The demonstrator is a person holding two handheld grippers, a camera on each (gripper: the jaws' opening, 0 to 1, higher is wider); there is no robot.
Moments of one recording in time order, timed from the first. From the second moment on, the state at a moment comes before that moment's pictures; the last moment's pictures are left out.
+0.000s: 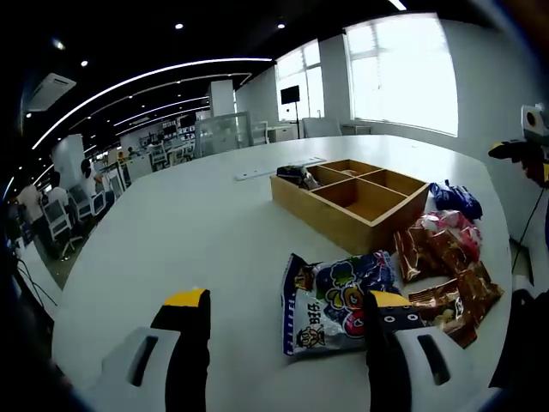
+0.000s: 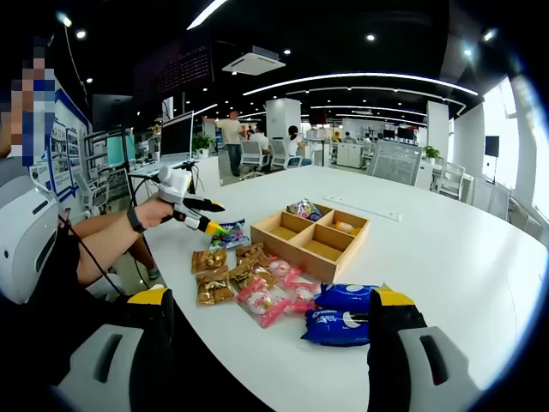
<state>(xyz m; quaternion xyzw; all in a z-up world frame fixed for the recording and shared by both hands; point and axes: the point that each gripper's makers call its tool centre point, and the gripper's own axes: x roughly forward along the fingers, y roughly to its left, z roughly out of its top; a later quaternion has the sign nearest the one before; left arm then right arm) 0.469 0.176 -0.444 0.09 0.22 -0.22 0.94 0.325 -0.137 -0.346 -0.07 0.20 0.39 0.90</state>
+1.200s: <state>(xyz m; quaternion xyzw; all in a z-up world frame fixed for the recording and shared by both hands) 0.467 0.149 -0.461 0.02 0.26 -0.30 0.92 0.323 -0.140 -0.346 -0.06 0.20 0.39 0.90</state>
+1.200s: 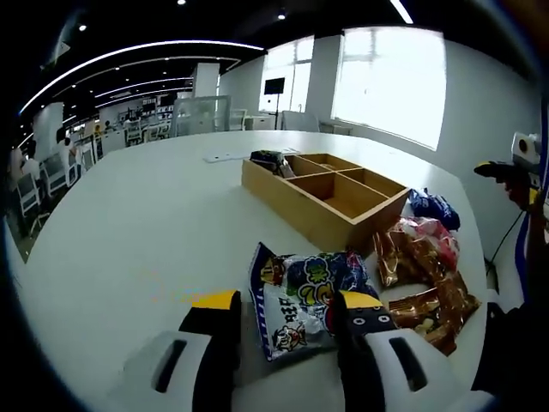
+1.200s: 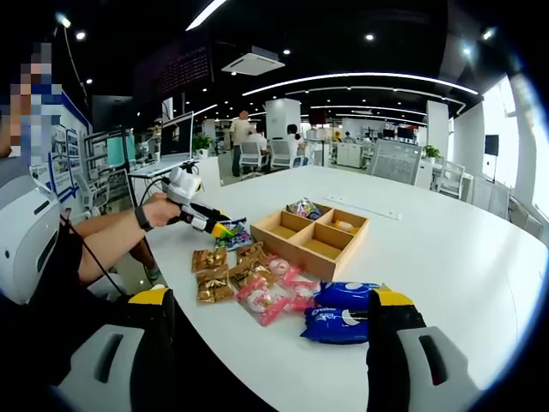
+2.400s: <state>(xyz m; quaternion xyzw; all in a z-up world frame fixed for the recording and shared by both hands) 0.456 0.134 -0.447 0.01 0.23 -0.29 0.93 0.321 -0.143 -0.344 -0.06 0.20 0.39 0.90</state>
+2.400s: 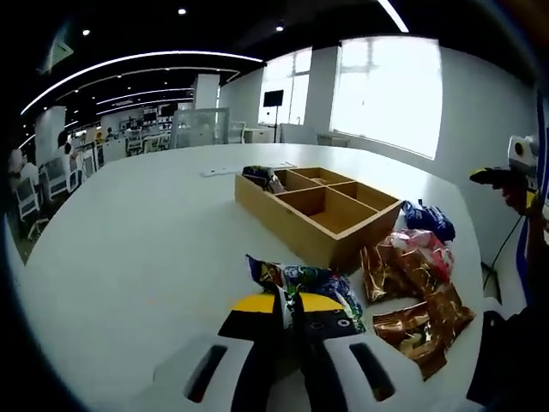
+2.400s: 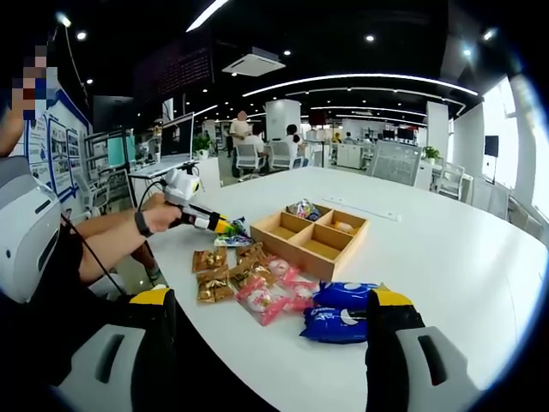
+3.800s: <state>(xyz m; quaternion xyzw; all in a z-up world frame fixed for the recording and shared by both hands) 0.467 0.175 -0.395 -0.08 0.15 -0.25 0.95 0.320 -0.140 -0.346 -0.06 0.20 0.39 0.90</state>
